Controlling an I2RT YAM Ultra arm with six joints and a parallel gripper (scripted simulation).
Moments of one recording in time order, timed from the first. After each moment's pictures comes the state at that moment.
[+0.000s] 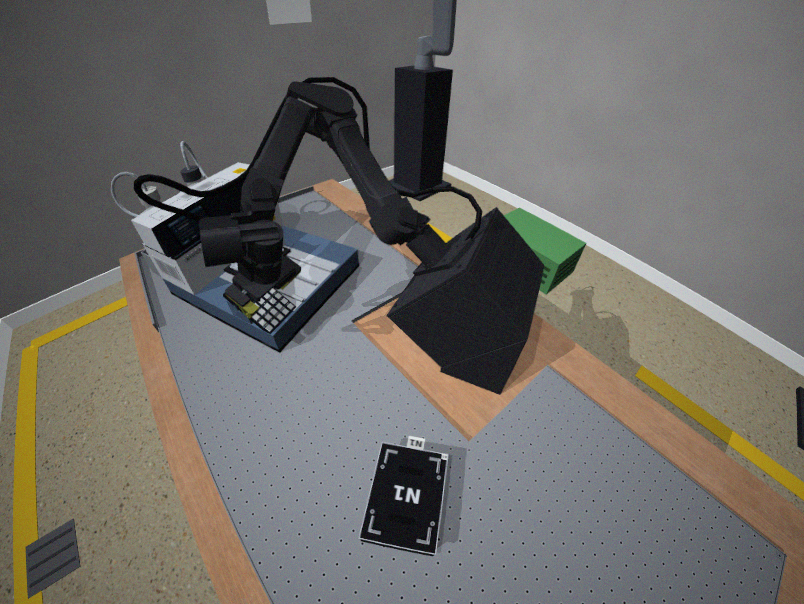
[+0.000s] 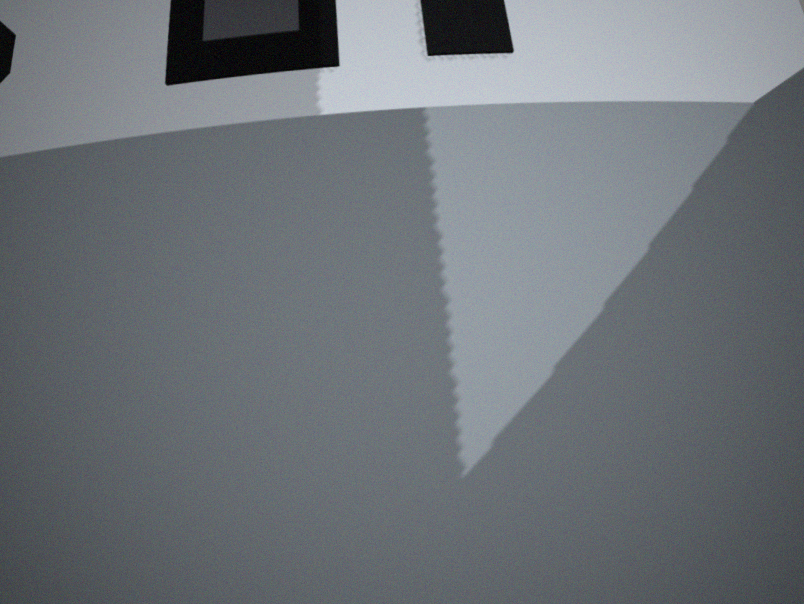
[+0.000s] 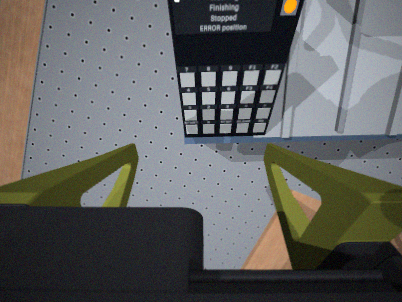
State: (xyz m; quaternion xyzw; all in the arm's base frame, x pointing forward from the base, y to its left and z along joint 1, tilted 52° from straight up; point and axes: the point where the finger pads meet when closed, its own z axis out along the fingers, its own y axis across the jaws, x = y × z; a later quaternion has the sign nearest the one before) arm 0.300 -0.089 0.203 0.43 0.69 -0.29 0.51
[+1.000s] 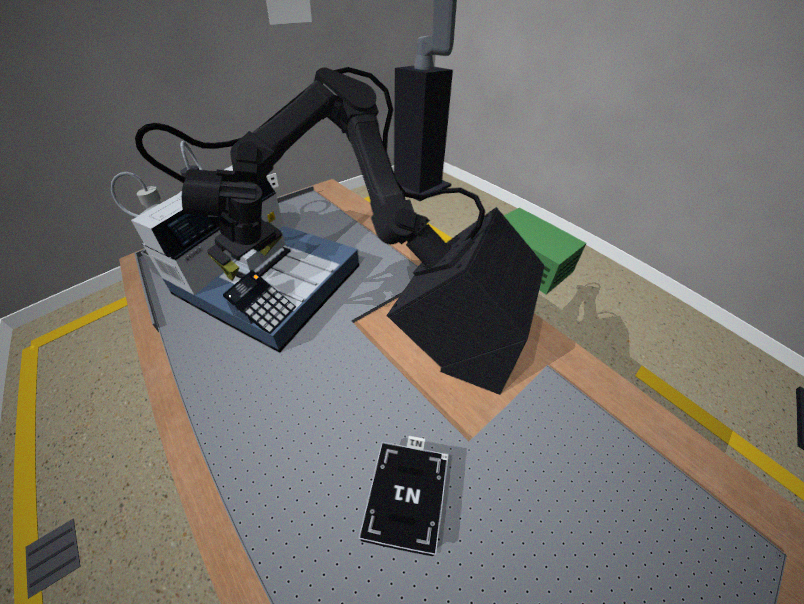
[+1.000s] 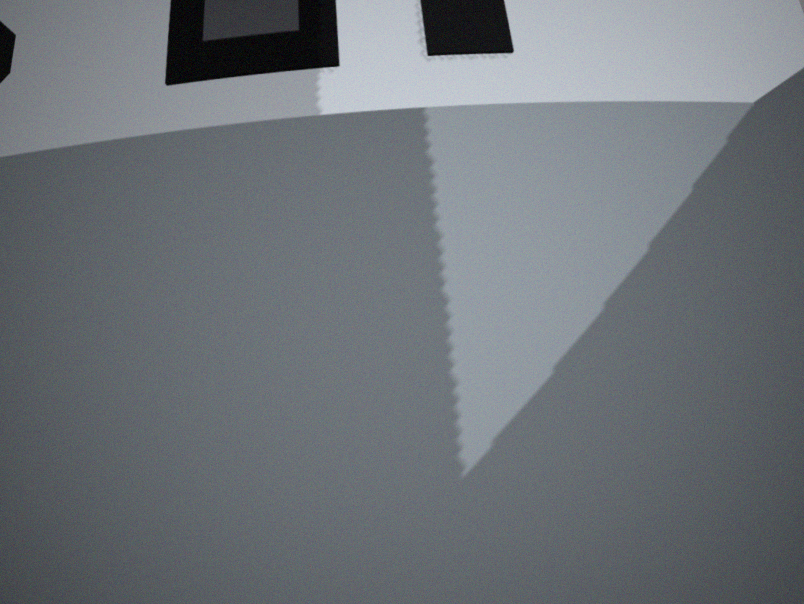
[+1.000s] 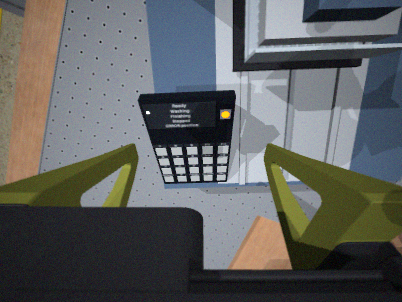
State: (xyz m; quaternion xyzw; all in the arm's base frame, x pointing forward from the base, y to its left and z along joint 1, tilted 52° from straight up) arm 0.272 -0.123 0.287 0.43 0.68 -0.29 0.51
